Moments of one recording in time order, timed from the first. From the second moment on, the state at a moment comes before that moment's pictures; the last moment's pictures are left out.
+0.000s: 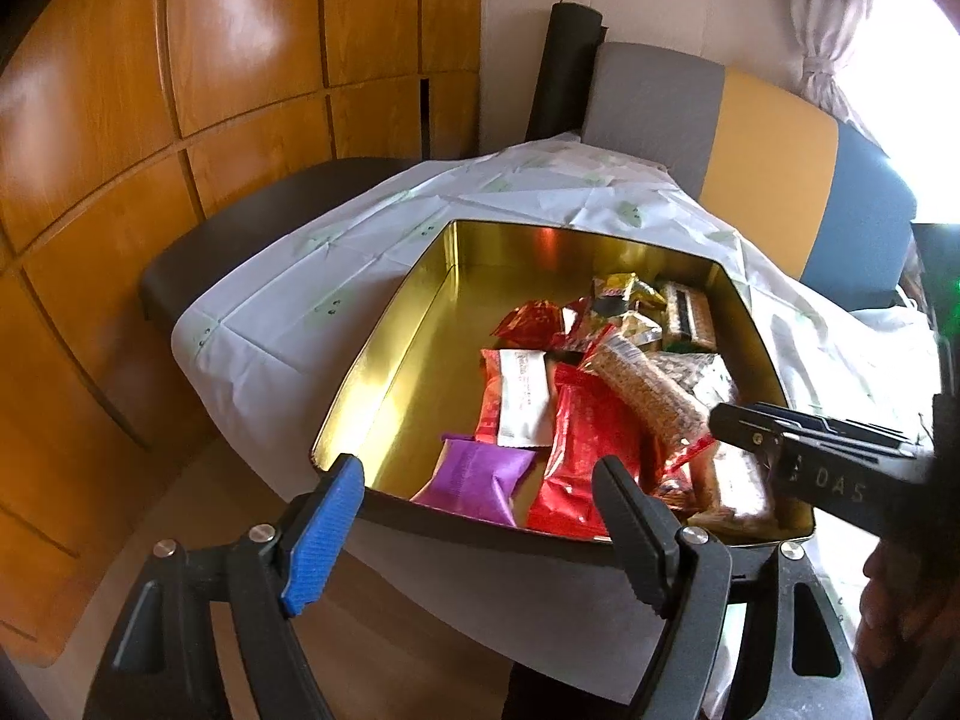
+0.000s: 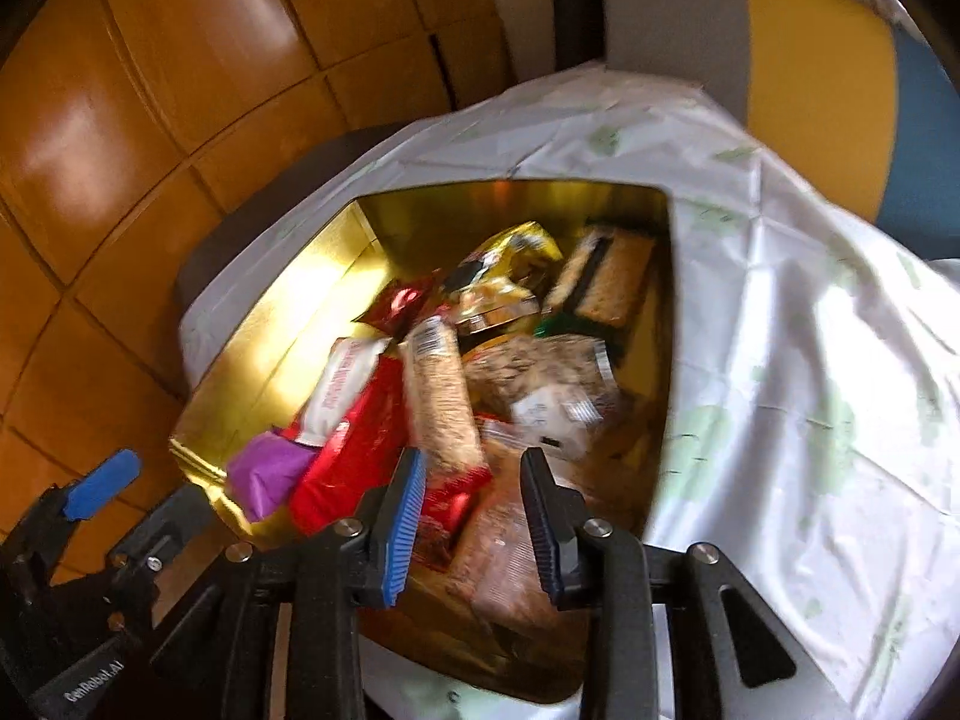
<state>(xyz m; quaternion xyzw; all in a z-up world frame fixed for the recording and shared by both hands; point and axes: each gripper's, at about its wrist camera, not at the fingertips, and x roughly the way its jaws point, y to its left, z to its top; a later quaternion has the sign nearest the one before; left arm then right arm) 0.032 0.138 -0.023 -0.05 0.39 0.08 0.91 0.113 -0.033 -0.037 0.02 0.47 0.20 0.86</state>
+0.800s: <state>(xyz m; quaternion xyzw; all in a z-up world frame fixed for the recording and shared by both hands) 0.002 0.090 0.008 -0.02 0.33 0.05 0.94 0.043 -0.079 -0.019 0.01 0.38 0.11 0.92</state>
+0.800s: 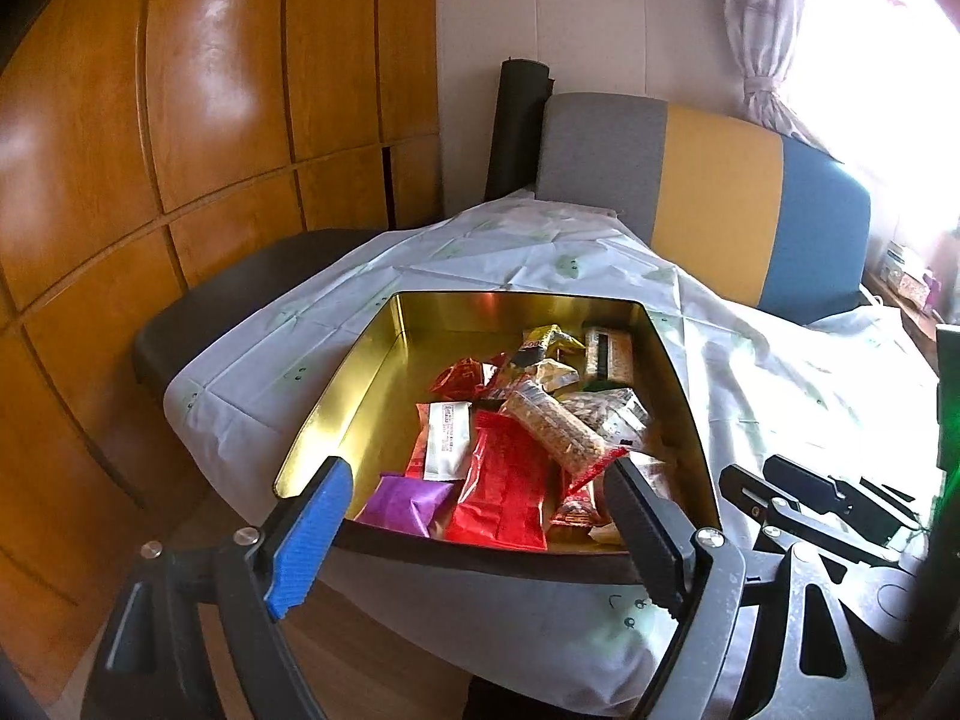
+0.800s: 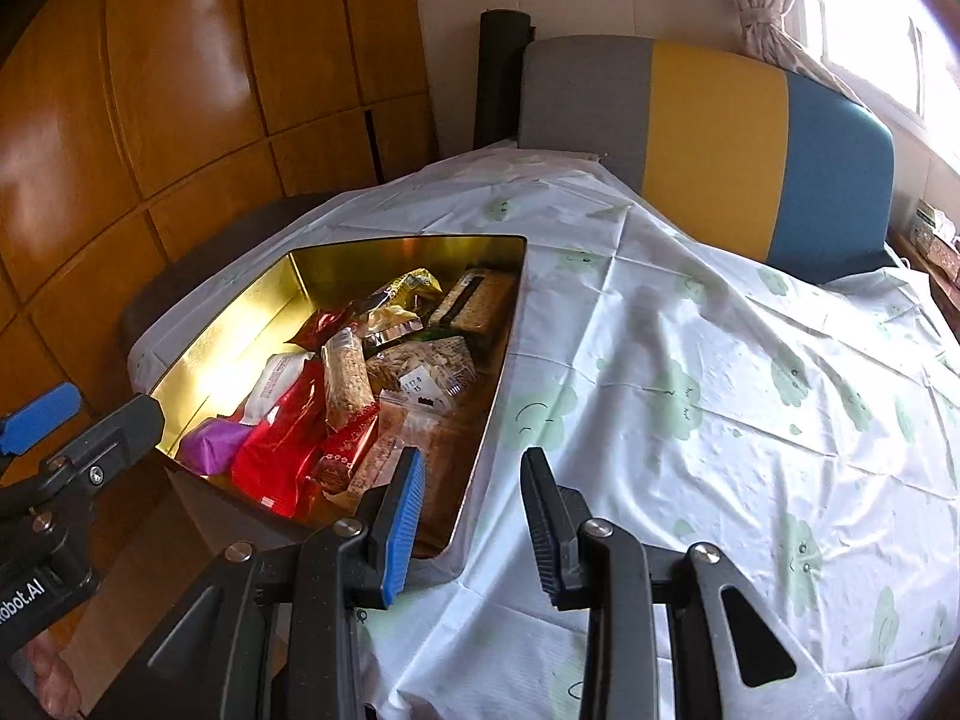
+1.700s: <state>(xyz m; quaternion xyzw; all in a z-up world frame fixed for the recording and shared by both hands) -0.002 0.087 0.009 -0.02 0.32 0.05 0.94 0.034 -0.077 -0.019 0.01 0.38 0.11 0.92</state>
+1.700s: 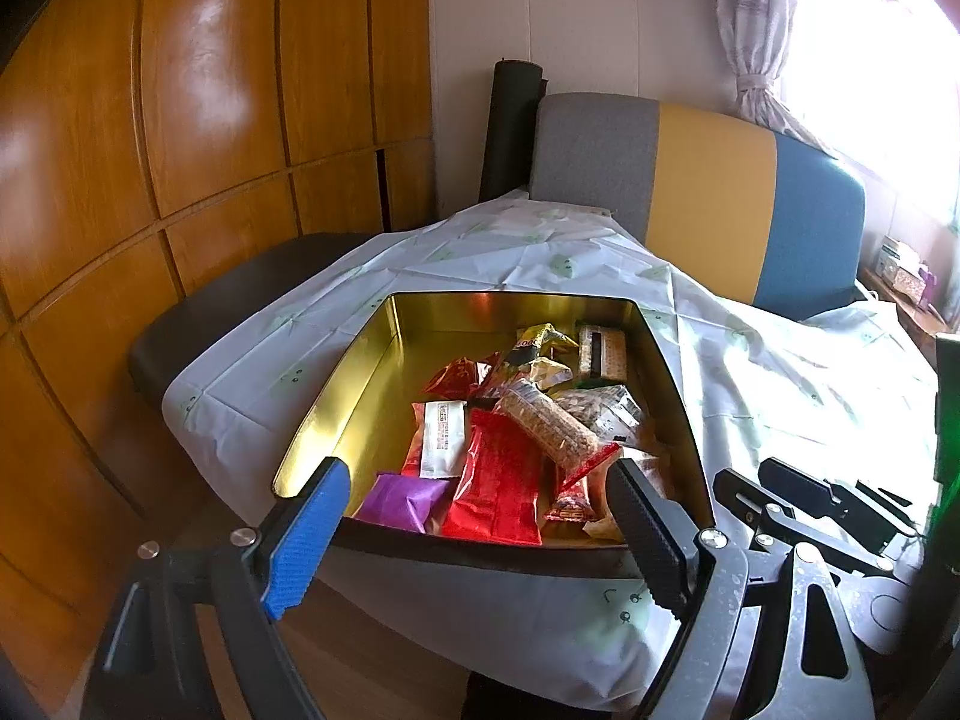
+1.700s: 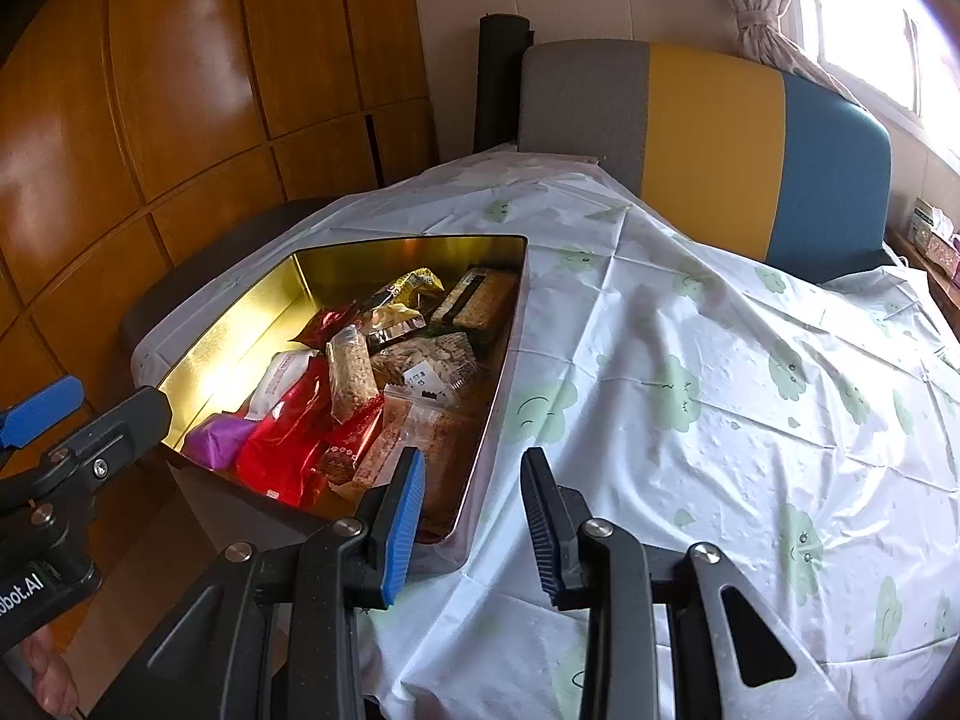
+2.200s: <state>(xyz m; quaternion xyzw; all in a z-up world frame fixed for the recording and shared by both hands) -0.005 0.091 0.010 -0.02 0.32 0.05 0.95 0.034 -0.076 -0.022 0.01 0.38 0.11 0.92</state>
